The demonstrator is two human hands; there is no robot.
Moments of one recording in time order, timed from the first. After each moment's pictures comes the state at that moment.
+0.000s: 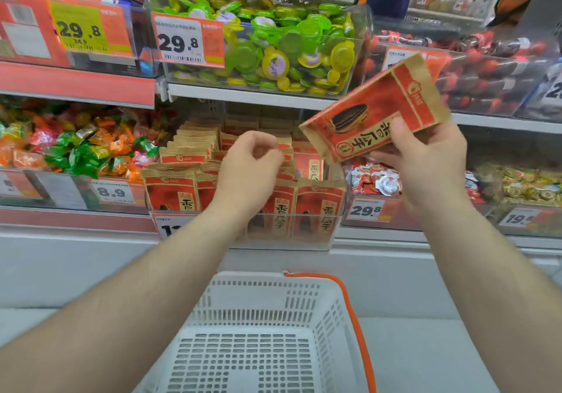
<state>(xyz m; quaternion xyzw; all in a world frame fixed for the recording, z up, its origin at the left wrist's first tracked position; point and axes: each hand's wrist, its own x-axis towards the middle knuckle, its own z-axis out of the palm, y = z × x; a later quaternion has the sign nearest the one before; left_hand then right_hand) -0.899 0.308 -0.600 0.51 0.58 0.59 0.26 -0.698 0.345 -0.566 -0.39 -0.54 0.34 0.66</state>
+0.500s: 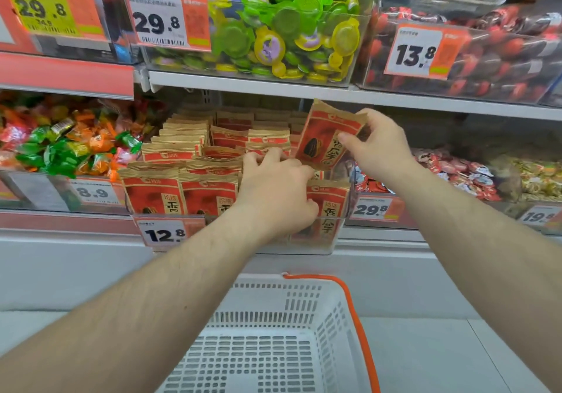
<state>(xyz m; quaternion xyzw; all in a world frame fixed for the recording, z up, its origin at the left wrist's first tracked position) -0.873 0.341 -0.619 0.76 0.63 0.14 -0.05 -0.708 0.437 -0.594 -0.53 -0.73 0.16 0.41</state>
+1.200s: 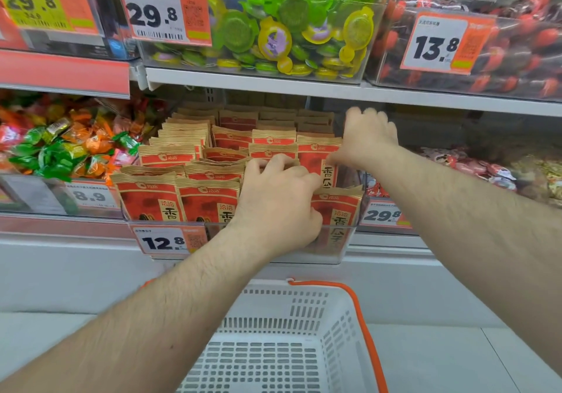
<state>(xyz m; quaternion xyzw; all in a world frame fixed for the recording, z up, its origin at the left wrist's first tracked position) -0.877 0.342 -0.633 0.76 0.61 0.19 -0.11 -0.748 0.481 -0.593 -0.65 -0.74 -0.08 0.12</state>
